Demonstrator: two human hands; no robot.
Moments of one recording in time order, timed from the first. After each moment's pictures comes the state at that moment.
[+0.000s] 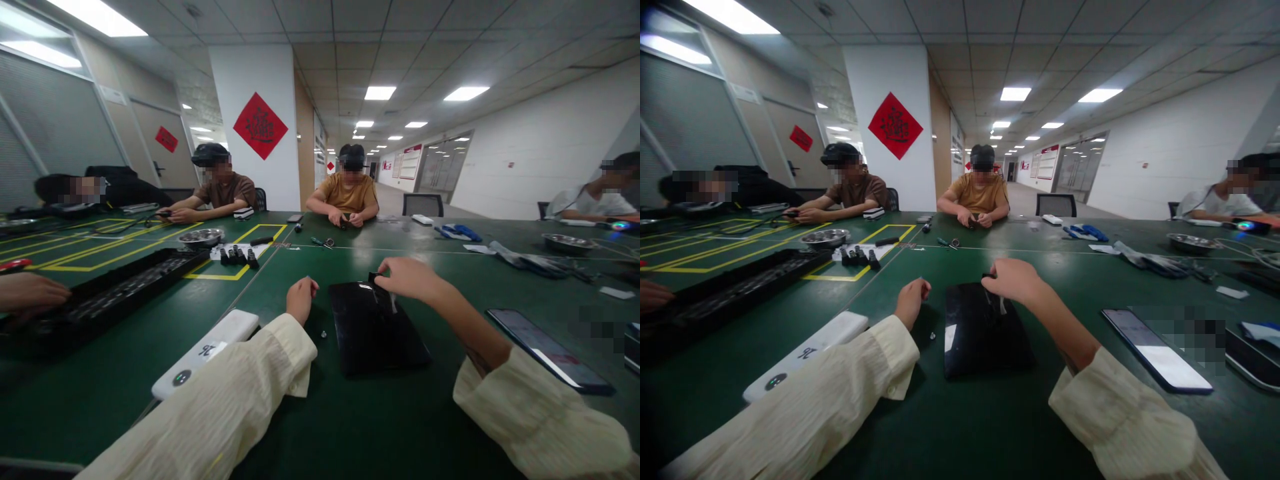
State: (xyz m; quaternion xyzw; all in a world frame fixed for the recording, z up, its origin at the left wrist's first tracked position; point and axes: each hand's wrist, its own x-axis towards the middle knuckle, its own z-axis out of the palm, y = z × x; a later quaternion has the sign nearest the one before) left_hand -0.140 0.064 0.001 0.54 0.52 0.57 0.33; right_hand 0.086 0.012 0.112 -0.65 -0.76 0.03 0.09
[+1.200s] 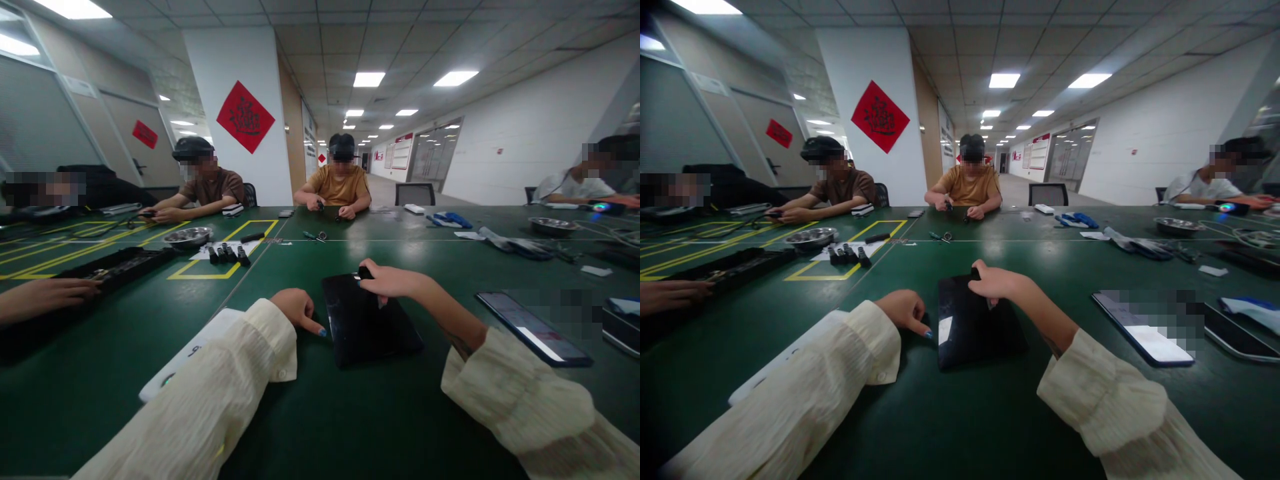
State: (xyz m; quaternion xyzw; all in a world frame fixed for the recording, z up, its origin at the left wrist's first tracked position) left_hand -0.166 0.051 0.031 0.81 0.47 0.14 0.33; right_hand 0.079 0.013 0.094 -0.60 -0.76 0.25 0.05
